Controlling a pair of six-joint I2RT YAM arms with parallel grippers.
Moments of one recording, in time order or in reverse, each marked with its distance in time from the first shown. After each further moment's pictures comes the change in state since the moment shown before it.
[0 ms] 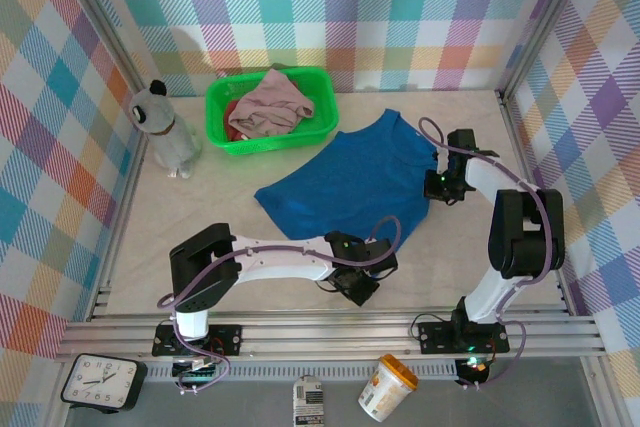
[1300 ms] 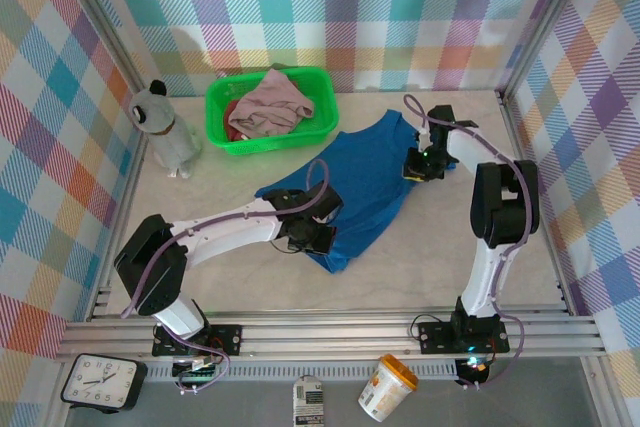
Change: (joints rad) left arm 0.364 -0.245 -0.154 0.000 0.077 -0.127; right arm 0.086 0.273 0.377 -0.164 -0.113 0.088
